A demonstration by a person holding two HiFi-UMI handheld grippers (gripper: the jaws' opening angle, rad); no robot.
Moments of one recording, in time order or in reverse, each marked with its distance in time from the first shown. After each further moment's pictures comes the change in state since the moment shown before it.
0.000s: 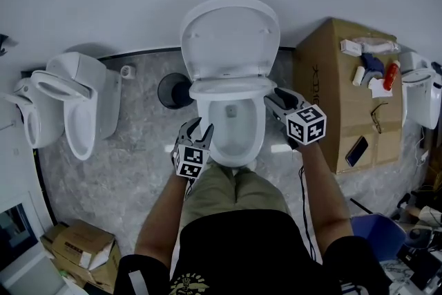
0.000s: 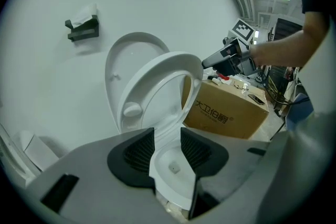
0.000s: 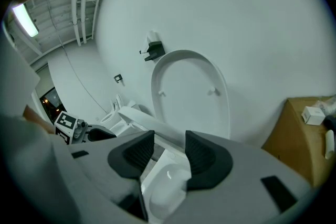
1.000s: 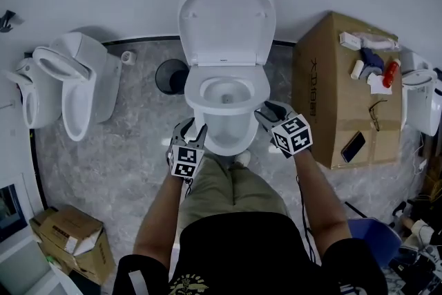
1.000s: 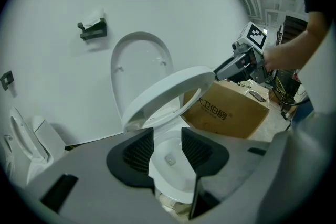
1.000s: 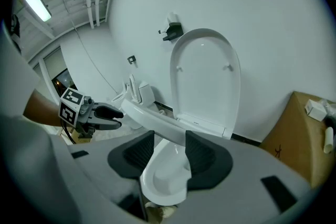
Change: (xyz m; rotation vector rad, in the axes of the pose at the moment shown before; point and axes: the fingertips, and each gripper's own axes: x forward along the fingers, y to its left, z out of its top) left arm -0.032 -0.054 -0.053 -0.053 0.013 0.084; right arm -0.033 0.044 -0.105 -0.129 0.152 0.073
